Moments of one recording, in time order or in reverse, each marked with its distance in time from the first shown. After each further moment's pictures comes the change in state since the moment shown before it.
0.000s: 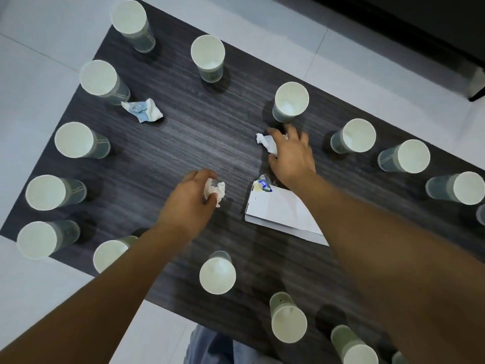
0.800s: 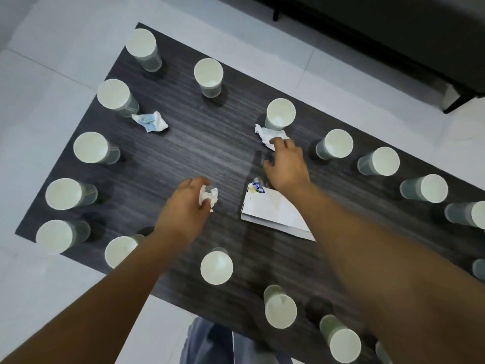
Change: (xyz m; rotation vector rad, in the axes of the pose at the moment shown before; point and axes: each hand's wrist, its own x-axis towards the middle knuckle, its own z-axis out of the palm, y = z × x) left_hand -0.030 0.012 -0.020 0.037 0.021 -0.035; right_hand -0.041 -0.017 -0.040 0.144 0.002 0.068
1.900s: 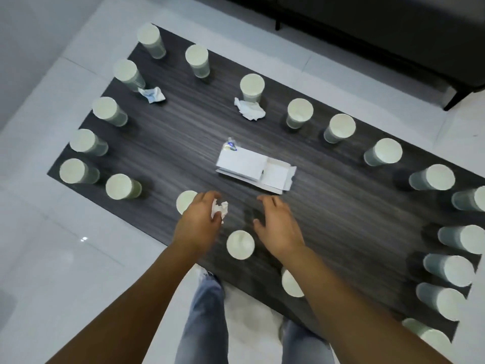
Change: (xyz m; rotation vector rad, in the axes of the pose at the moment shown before) left_hand -0.168 0.071 0.108 0.040 0.078 -0.066; right_hand -0.236 0.115 0.007 0.102 -0.165 -0.185
